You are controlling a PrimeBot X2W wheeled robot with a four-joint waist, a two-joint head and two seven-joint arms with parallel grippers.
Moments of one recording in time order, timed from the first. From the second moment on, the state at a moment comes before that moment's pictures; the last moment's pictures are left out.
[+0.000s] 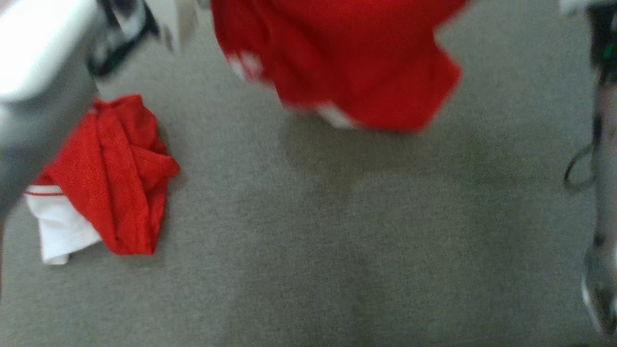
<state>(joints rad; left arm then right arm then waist) -1.36 0.46 -1.06 0.52 -0.83 -0.13 0.19 -0.95 -0.20 0.03 0.40 0.24 0.12 0.00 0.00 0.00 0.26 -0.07</state>
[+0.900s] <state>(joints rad) -1.18 0.38 -1.31 0.54 -0.92 -0.13 -0.04 -1.03 -0.33 0.45 1.12 0.31 0.12 -0.07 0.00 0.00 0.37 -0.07</state>
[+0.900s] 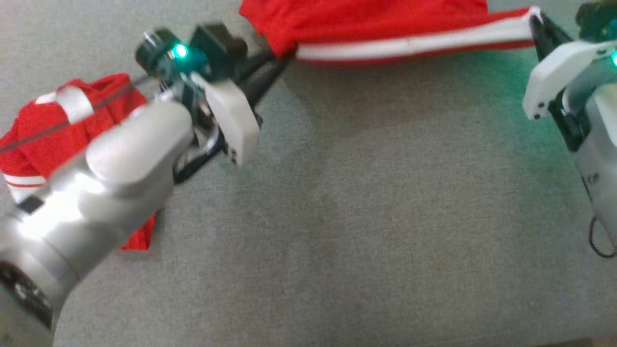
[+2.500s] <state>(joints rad) -0.83 0.33 -1.23 0.33 -0.76 0.01 0.04 -0.71 -0.56 0.35 0.62 0.59 0.12 0.10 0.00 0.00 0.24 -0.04</state>
